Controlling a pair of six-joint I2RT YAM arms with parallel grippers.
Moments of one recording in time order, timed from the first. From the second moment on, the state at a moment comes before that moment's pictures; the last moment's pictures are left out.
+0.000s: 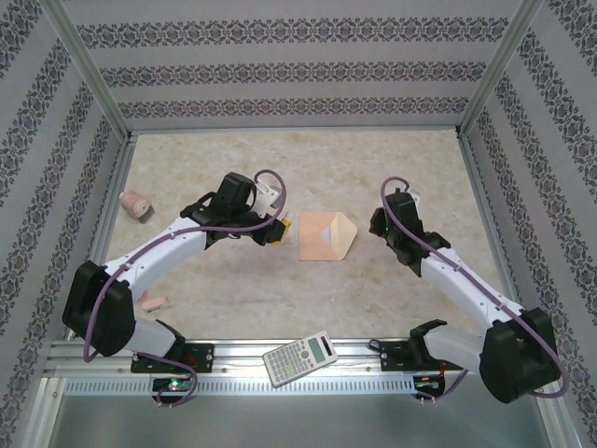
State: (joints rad) left arm -0.51 1.42 1.03 -0.44 0.45 -0.09; right arm 0.34 1.11 0.66 -0.30 0.23 0.69
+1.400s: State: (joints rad) left arm -0.44 1.42 0.98 -0.30 0.58 -0.17; right arm 0.52 1.09 0.30 -0.14 0.54 0.89
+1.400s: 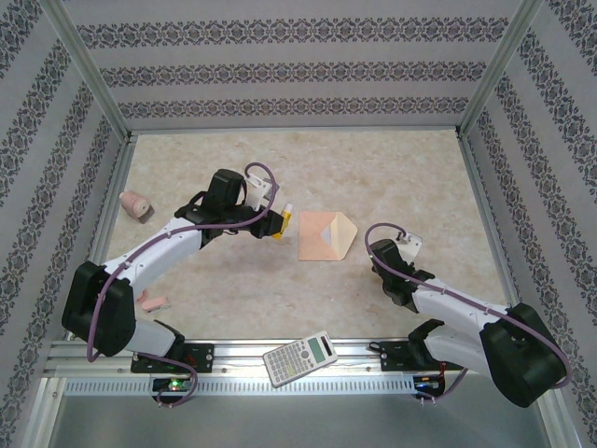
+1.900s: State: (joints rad) left arm -0.41 1.41 0.96 -0.27 0.60 -0.17; right arm 0.66 1.12 0.30 -0.15 0.62 0.98
